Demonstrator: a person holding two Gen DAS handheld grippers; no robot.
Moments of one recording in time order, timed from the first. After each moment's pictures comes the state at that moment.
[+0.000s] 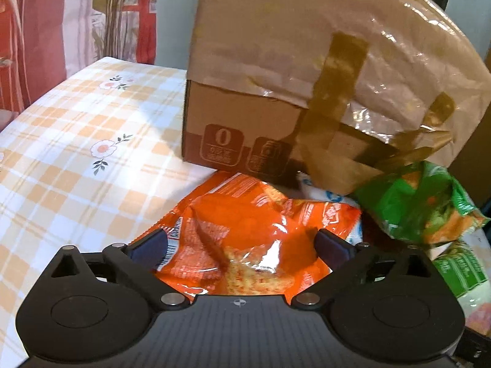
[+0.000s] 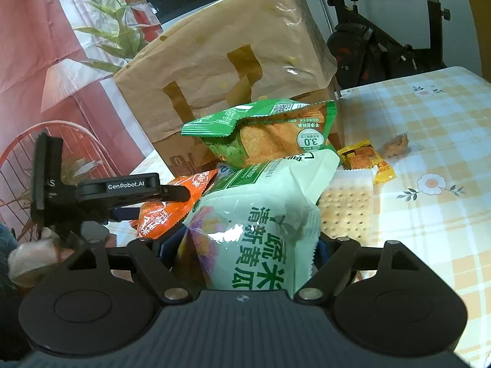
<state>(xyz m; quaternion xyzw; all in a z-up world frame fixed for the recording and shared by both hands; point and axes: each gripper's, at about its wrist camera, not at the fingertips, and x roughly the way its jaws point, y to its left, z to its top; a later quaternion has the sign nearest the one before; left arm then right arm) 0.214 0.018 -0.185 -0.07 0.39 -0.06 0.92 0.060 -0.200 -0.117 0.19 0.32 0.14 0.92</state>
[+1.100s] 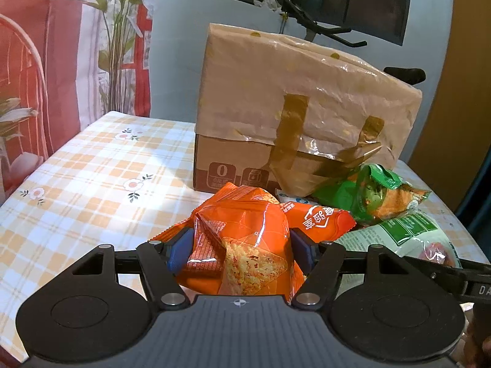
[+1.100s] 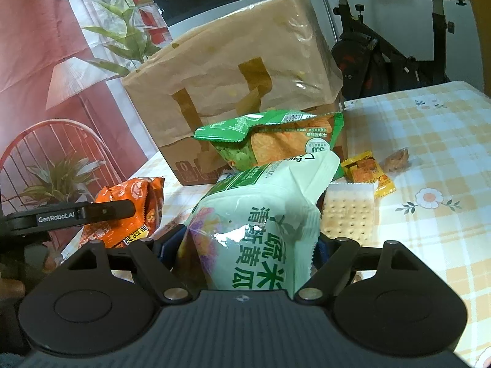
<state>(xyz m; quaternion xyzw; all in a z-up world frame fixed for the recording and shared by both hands) 0.128 0.036 -0.136 -0.04 0.30 -0.09 0.95 0.051 -0.197 -0.106 0.17 0.31 0.15 0.92</state>
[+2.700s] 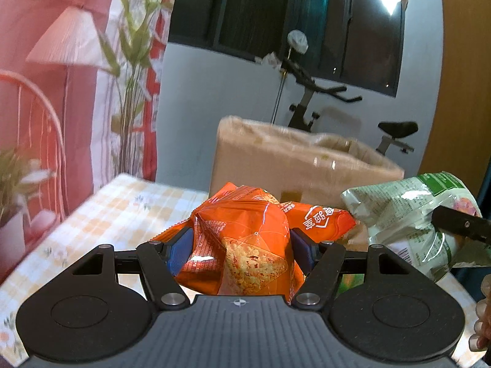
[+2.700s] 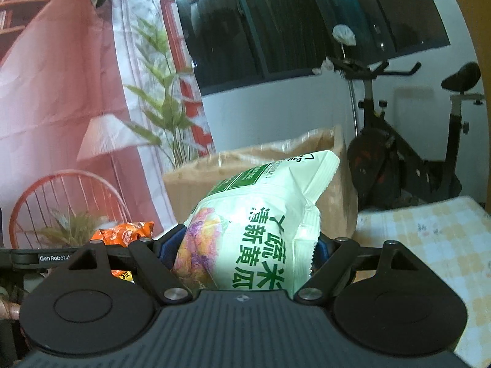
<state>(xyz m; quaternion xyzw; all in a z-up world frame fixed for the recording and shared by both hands) 0.112 0.049 -0.066 -0.05 0.19 -0.09 0.98 0.043 -0.204 -0.008 0.12 0.15 0.16 0.97</state>
